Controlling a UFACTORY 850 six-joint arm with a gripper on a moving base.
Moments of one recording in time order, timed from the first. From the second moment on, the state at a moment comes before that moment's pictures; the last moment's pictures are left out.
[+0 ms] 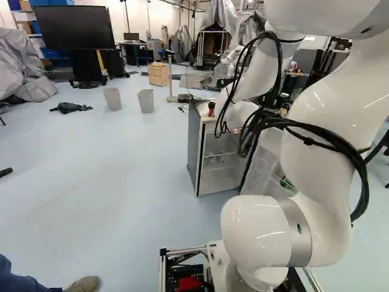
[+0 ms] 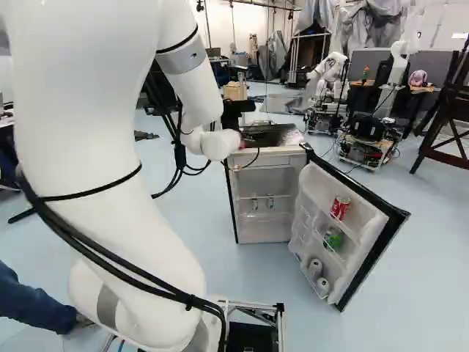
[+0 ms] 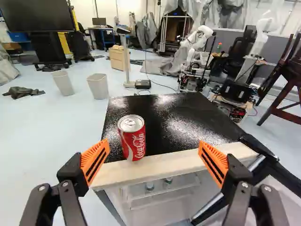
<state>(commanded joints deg) -11.1 -7.2 -35.8 -4.7 45.0 -0.7</state>
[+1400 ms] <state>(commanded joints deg) -24.1 0.5 -37.4 -0.9 27.7 -0.7</state>
